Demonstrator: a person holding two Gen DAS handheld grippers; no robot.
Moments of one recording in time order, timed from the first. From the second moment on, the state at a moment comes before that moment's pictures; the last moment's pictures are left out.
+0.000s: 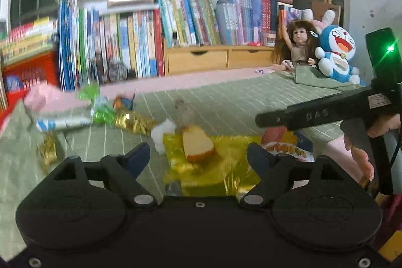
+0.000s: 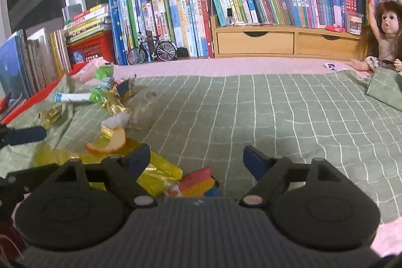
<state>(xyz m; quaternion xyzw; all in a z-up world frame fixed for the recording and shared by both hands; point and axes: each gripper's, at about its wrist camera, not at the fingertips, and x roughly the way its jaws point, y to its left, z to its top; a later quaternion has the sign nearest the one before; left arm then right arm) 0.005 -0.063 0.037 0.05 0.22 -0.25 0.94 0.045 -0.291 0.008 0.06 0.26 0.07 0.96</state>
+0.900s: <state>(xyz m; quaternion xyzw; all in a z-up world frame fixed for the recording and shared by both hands) 0.047 -0.030 -0.010 -0.28 0.34 -0.24 0.86 0.044 -0.246 -0.022 -0.05 0.29 0.13 0.95</state>
